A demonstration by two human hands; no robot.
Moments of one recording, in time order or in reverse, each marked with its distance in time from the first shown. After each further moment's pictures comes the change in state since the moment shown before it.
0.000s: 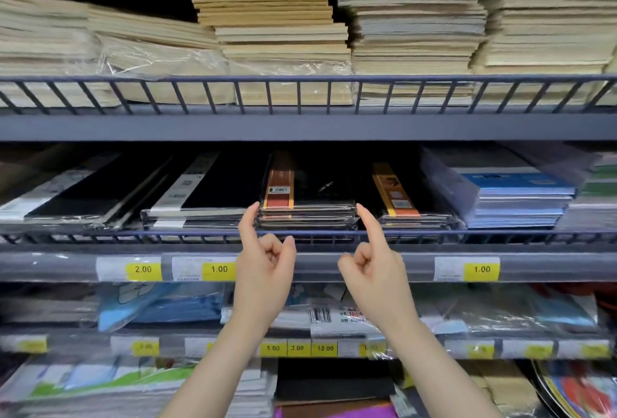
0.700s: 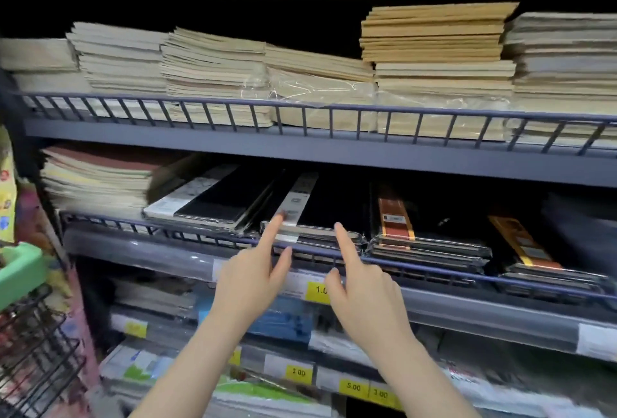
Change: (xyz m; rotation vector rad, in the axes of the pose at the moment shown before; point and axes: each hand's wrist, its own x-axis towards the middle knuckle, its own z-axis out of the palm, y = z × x) left_hand 0.035 -0.044 -0.153 0.734 0.002 0.045; right_hand 0.016 -0.075 0.125 -0.456 -0.191 -0.221
